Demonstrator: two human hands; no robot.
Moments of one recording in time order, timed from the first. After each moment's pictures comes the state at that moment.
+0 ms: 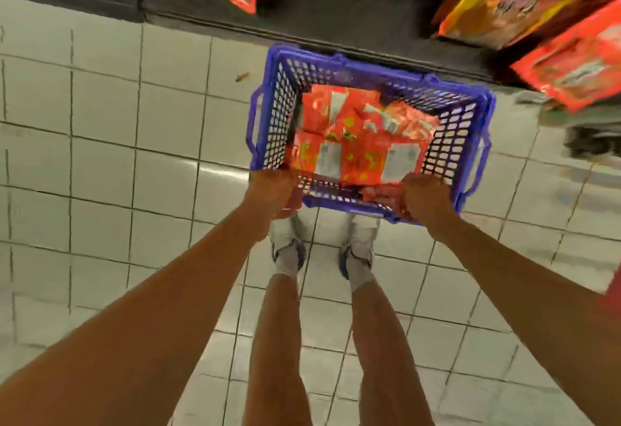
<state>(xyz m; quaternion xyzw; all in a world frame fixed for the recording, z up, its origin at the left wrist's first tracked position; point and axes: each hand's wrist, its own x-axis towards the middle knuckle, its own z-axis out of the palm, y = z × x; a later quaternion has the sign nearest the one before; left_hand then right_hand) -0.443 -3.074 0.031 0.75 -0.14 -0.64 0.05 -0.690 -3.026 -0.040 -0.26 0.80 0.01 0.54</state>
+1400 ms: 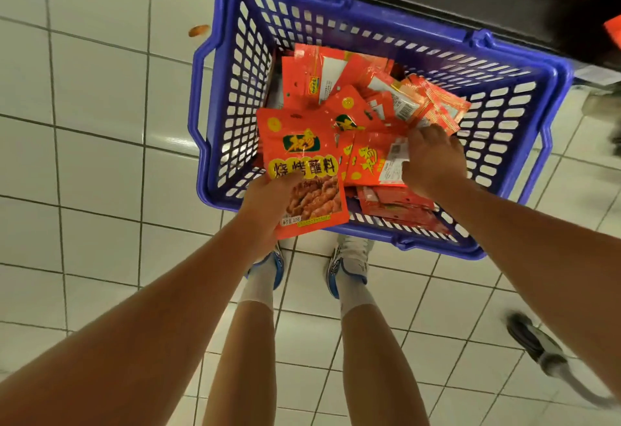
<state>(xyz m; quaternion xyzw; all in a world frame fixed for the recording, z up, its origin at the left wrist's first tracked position) -0.462 -3.042 -0.144 0.73 -0.04 -0.68 0.07 -0.734 -3.064 -0.212 -0.61 0.67 0.31 0.27</state>
